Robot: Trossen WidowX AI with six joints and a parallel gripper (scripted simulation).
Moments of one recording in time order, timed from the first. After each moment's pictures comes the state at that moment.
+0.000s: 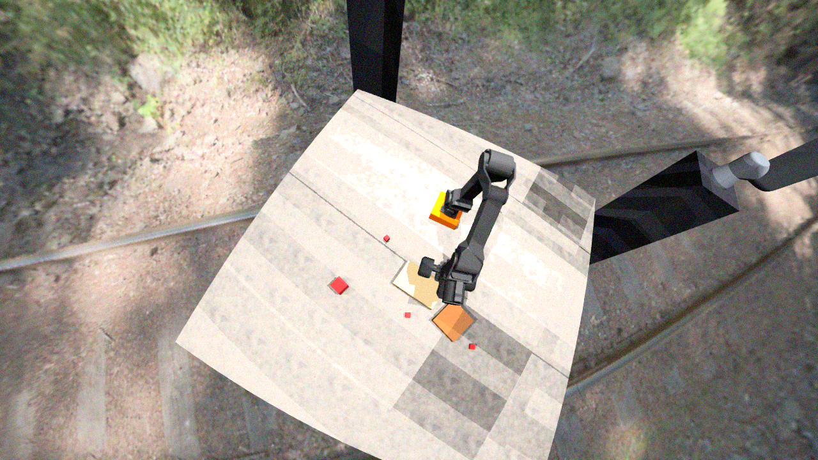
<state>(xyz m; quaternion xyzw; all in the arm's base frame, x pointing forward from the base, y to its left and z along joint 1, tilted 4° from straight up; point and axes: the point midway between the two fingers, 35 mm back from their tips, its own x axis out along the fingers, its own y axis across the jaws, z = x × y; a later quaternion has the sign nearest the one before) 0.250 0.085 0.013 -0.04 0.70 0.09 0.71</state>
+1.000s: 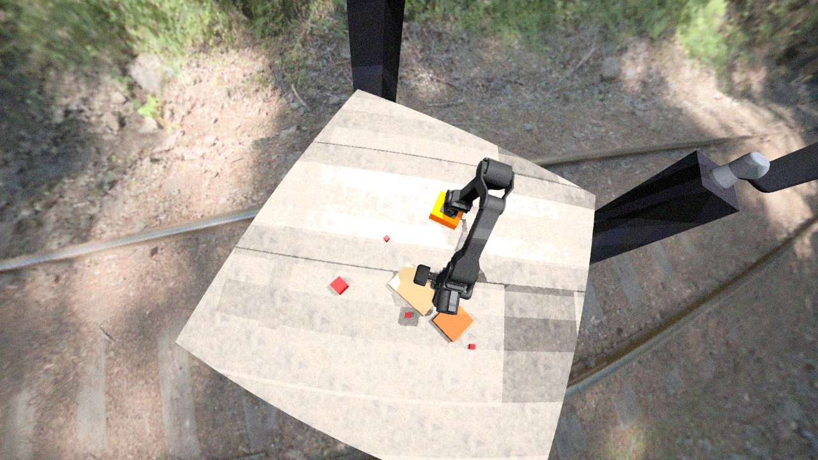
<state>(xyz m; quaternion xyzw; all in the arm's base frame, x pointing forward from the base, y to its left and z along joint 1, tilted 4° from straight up) 0.279 0.084 0.014 -0.04 0.69 0.09 0.71</state>
